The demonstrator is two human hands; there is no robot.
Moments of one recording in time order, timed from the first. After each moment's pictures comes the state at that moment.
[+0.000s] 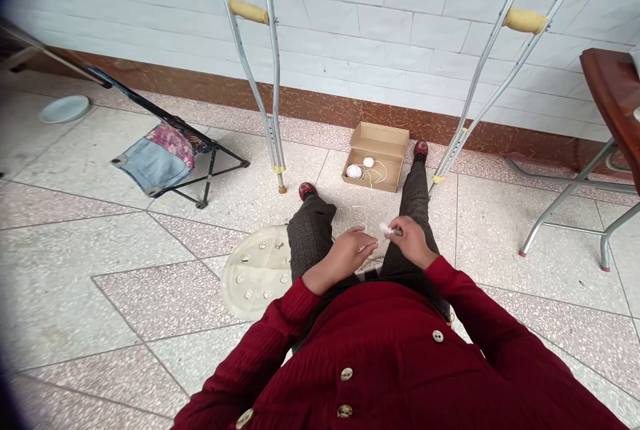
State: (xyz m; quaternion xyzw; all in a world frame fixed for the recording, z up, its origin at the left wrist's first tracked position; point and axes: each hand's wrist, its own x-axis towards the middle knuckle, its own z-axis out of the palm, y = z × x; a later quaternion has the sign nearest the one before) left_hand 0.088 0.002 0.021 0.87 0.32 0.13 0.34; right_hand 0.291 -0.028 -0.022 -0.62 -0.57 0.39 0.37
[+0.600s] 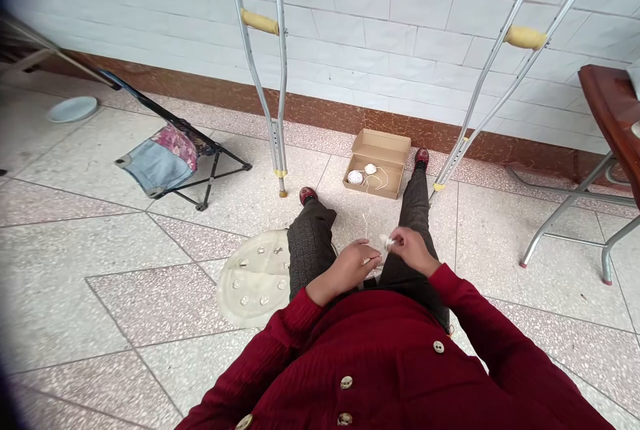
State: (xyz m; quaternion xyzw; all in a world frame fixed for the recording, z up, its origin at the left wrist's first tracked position) left_hand 0.092 -0.006 0.012 0.86 0.32 0.12 0.39; right_hand 0.297 -0.026 -0.026 -0.59 -0.52 0.51 0.35
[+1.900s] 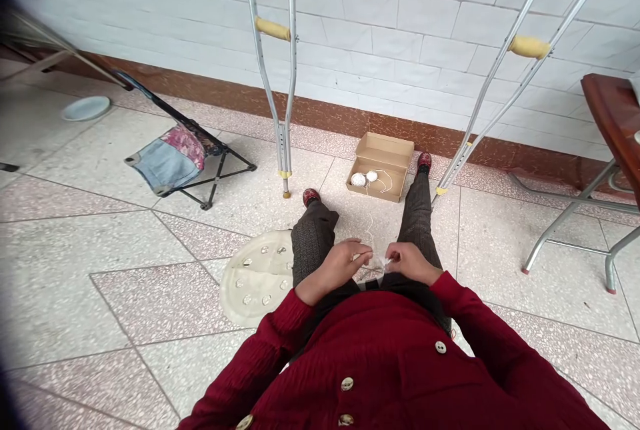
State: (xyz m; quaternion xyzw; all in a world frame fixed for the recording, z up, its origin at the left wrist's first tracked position) left_hand 0.068 0.003 0.026 0.83 0.36 0.14 0.40; right_hand 0.287 -0.039 -0.026 -0.54 -0.59 0.54 0.25
